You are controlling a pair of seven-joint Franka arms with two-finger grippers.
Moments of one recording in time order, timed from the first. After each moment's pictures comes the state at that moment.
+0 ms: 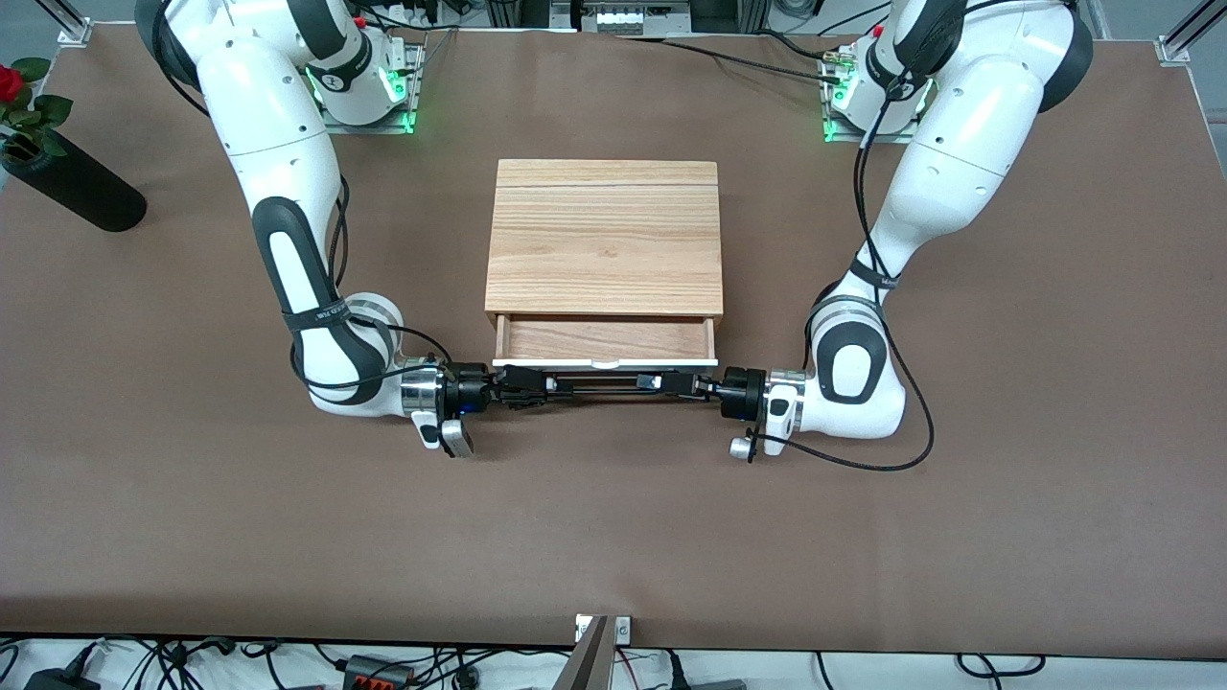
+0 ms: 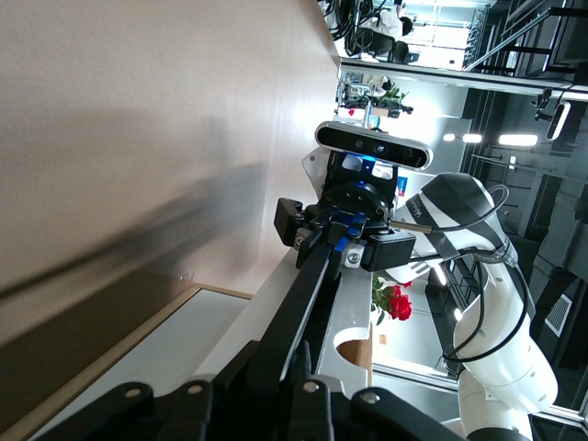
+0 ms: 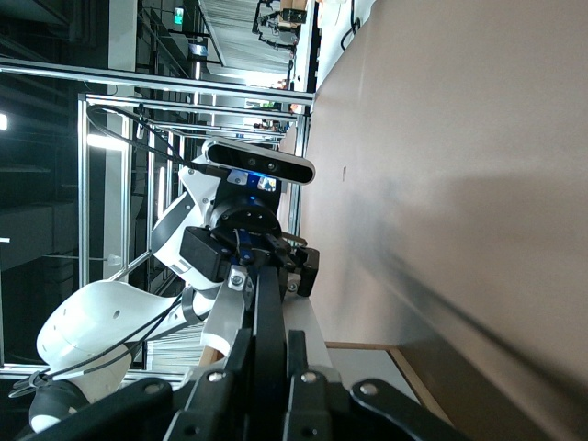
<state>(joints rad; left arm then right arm) -0.18 0.95 -0.19 -1.38 -1.44 1.91 0.56 0.34 0.91 -0.04 -1.48 1.74 1.82 -0.92</state>
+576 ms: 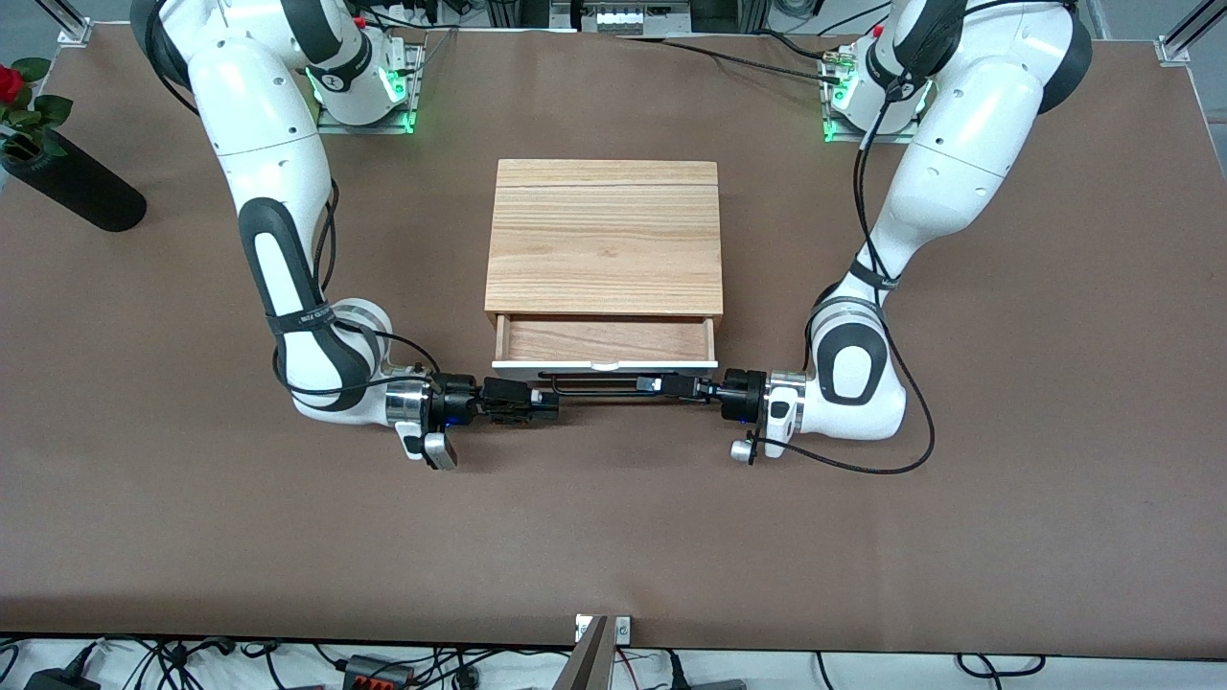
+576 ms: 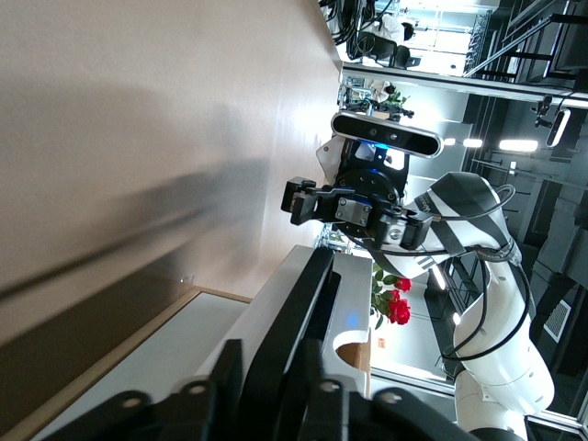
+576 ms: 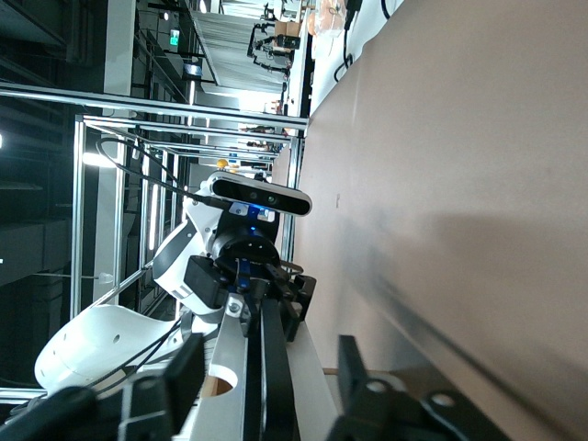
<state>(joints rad) -0.18 0.95 -0.19 -1.37 -1.44 1.91 0.55 0.32 0.91 -0.05 -1.44 1.74 1.85 -0.89</state>
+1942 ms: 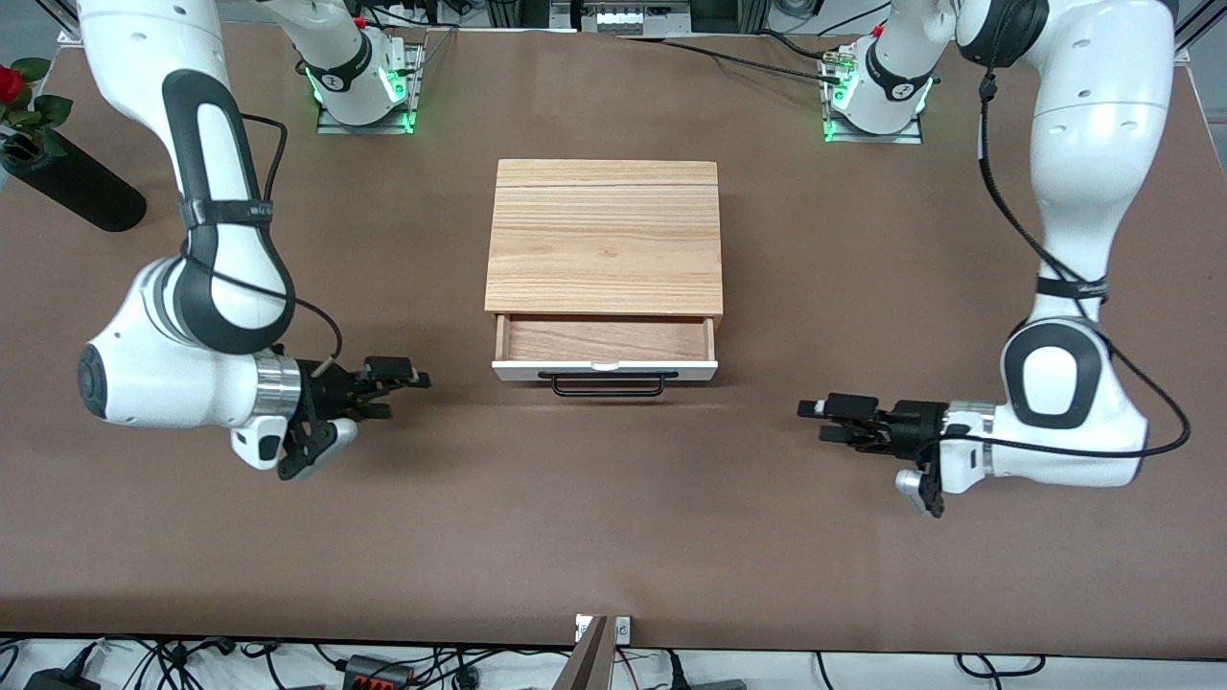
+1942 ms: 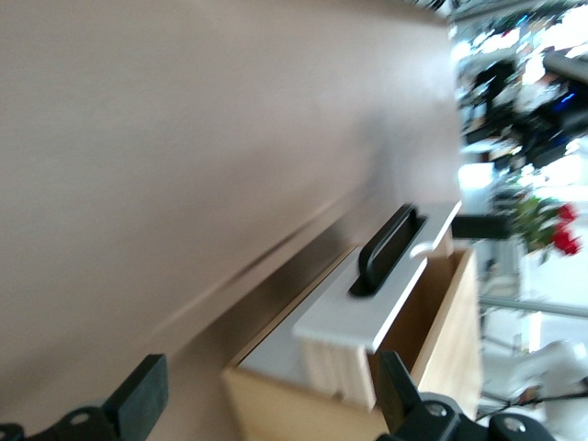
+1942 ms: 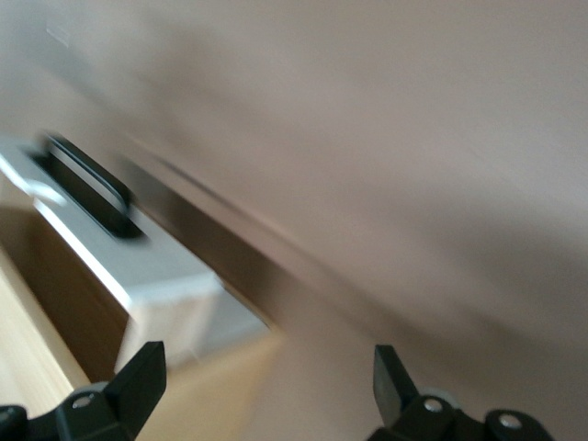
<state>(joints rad) 0.01 0.80 -0.06 -1.19 -0.85 1.68 0.53 0.31 0.63 -0.24 -1.37 0.62 1.77 -0.51</state>
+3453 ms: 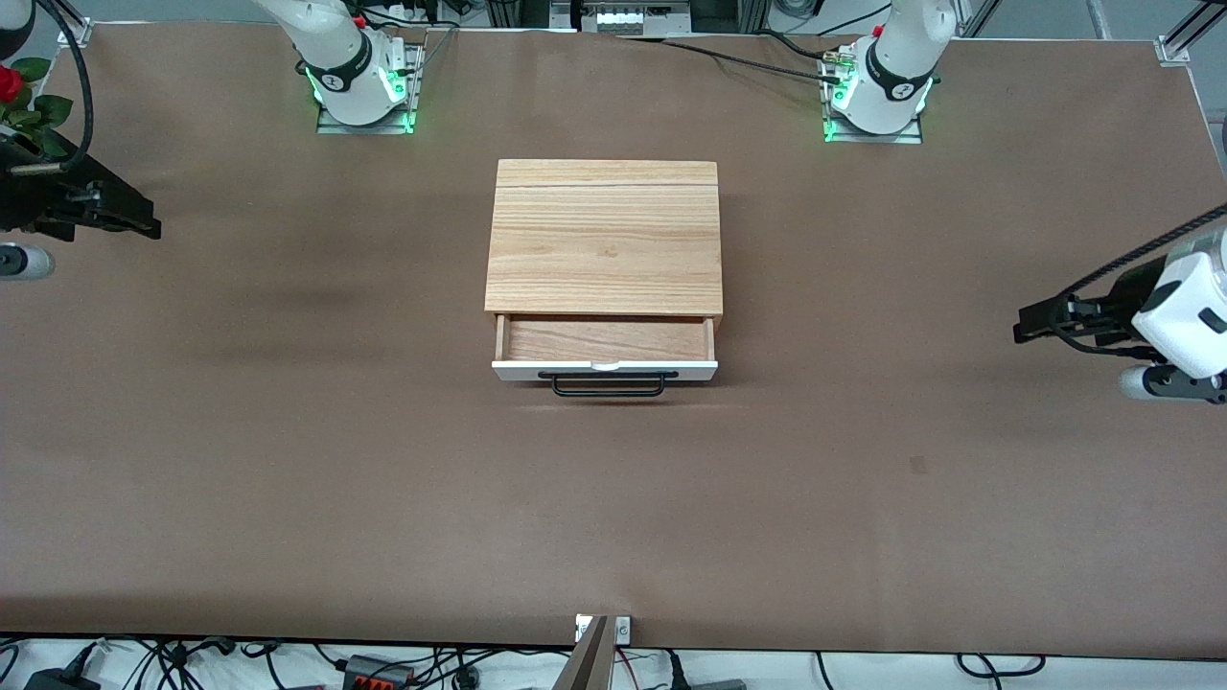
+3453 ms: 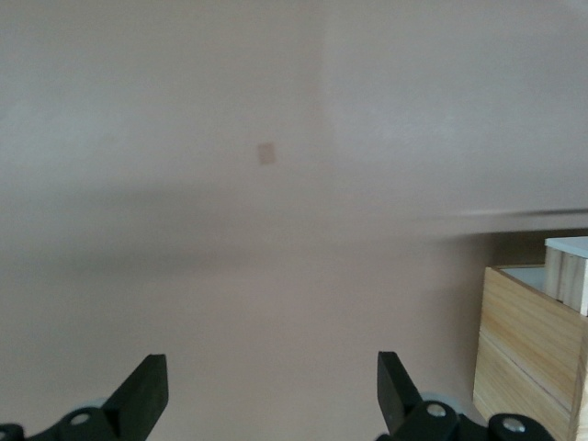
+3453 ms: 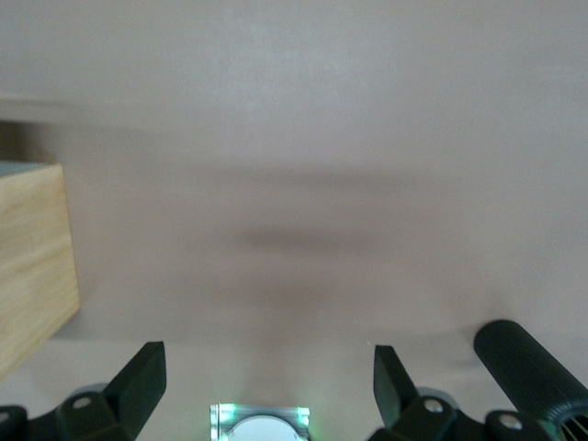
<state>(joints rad) 0.03 0.37 -0.08 -1.18 -0.01 1.46 -0.06 -0.01 0.07 -0.01 -1.51 -0.03 1.46 -0.06</state>
